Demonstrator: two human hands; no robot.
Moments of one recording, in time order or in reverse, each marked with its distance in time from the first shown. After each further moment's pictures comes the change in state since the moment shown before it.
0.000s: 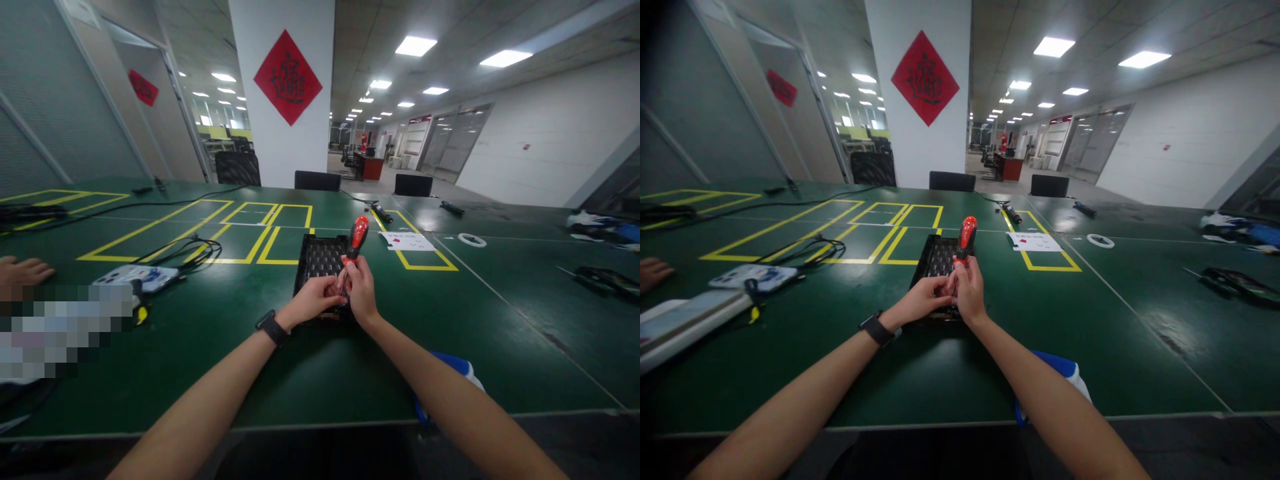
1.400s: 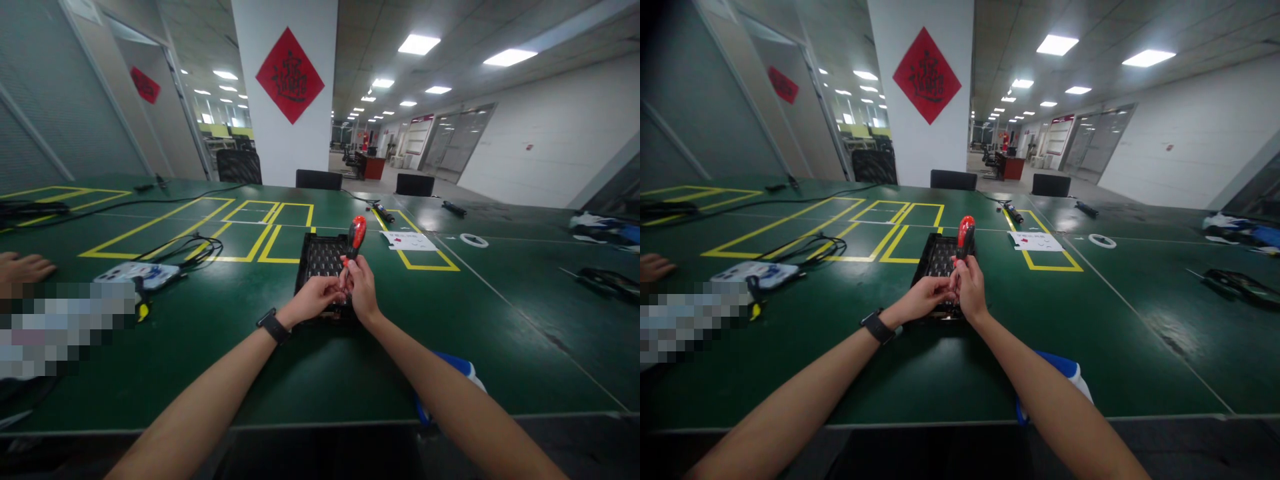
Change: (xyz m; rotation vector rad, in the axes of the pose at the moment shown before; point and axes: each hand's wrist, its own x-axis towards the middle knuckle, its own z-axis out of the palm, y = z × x) left_hand 0.000 -0.008 0.000 -0.029 -0.048 0.044; right_hand 0.001 0.005 -0.002 0.004 -0.040 0.030
